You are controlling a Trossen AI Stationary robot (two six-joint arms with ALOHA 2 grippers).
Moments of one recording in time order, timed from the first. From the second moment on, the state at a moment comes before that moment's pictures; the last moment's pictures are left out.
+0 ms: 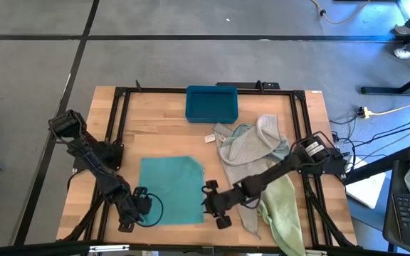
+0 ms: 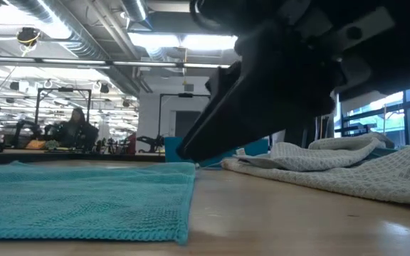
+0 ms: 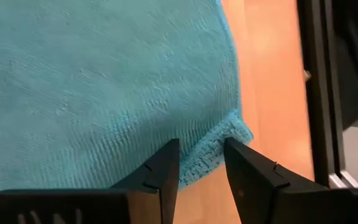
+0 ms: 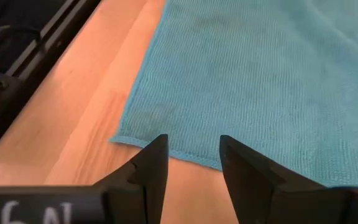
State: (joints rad) left arm -0.93 1.49 0.61 -0.17 -0.01 -0.85; right arm 0.48 2.05 1.19 0.14 0.13 0.12
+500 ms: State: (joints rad) left arm -0.94 1.49 0.61 -0.18 0.02 -0.63; right arm 0.63 2.13 1.28 0.15 0.40 -0.03
